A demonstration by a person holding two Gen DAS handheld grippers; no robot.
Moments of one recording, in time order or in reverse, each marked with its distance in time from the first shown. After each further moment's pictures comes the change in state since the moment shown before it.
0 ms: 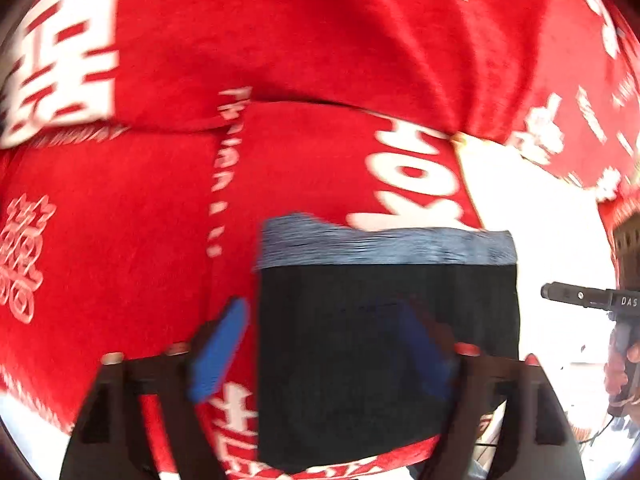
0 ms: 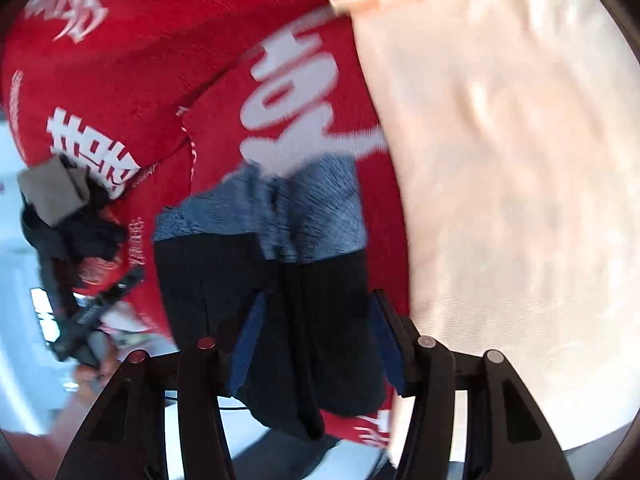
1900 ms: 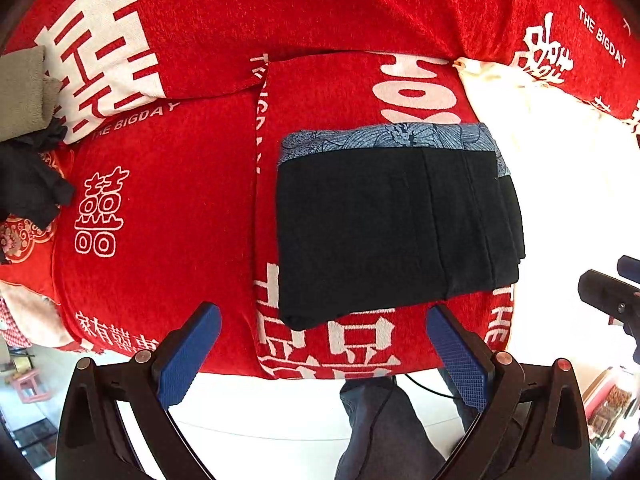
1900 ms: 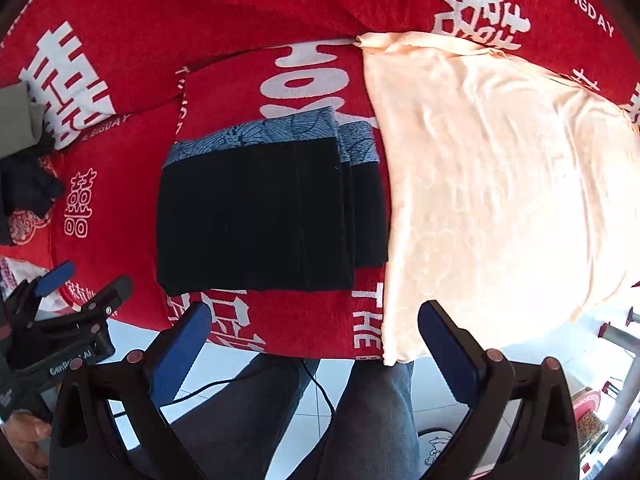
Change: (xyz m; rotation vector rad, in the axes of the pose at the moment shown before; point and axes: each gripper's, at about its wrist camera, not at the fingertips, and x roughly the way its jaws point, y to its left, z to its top) left arm -0.077 -0.057 -0.060 0.059 0.203 0.288; right arm -0.060 0.140 -0.101 -0.065 -0.018 -0.454
